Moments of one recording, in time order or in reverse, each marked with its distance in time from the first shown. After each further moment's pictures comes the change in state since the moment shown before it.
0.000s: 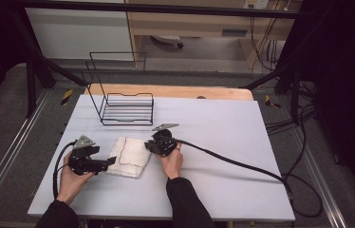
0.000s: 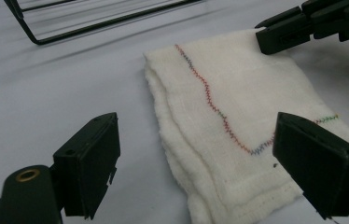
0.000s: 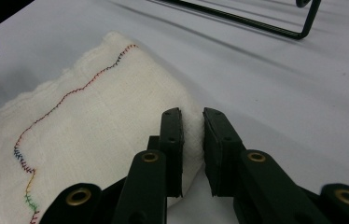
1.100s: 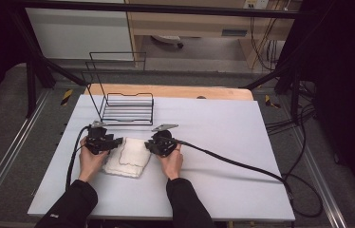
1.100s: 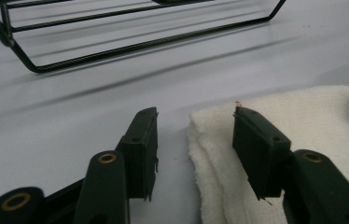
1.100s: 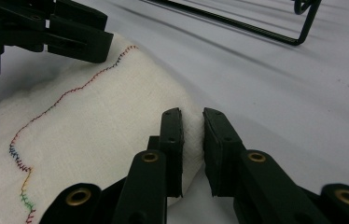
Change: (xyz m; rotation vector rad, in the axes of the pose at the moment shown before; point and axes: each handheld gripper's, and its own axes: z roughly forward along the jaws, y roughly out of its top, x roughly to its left) left arm 0.024 0.033 0.070 0.039 0.071 -0.118; right arm 0.001 -0.001 0.000 -0.016 -0.014 -0.030
